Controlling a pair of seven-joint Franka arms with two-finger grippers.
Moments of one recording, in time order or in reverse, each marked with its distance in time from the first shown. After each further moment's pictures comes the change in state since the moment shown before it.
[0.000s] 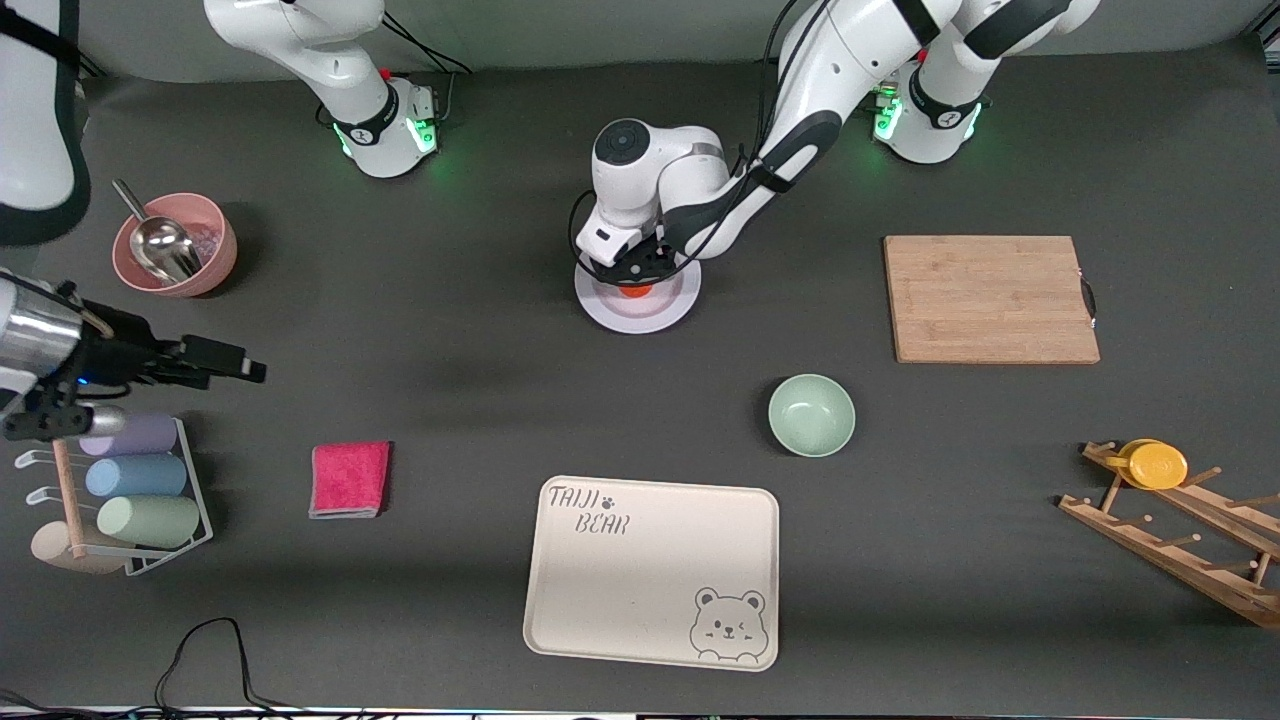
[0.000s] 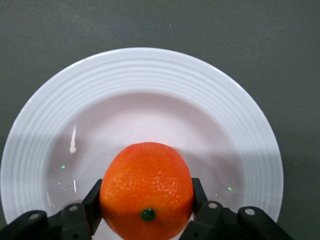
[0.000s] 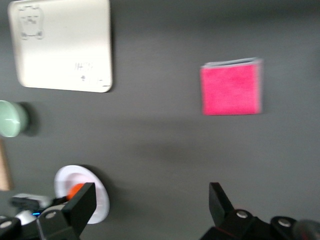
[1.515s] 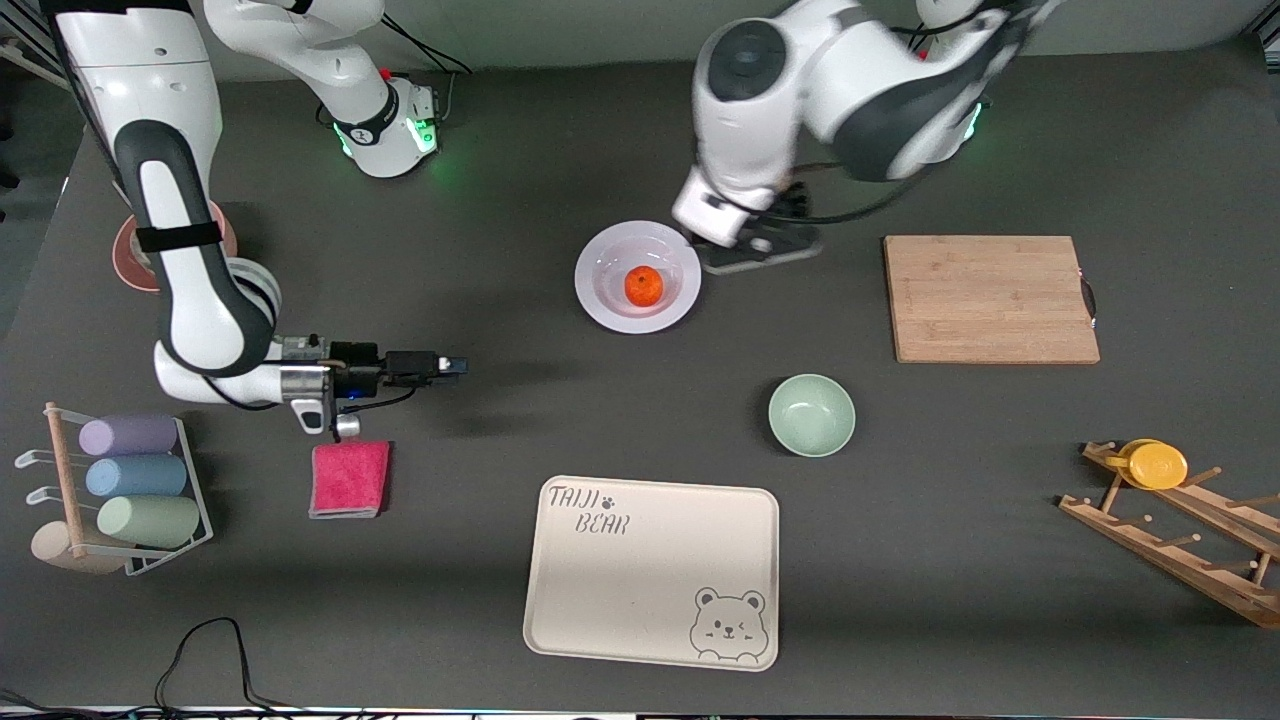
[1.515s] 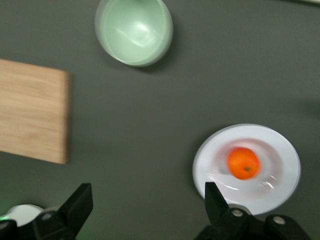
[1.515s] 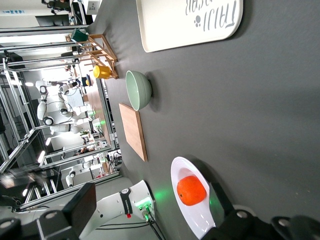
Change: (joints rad) left arm 0.868 -0.394 -0.584 0.173 -0.311 -0.770 0.495; right arm 0.127 0.130 0.006 -0.500 0.869 0.153 -0.575
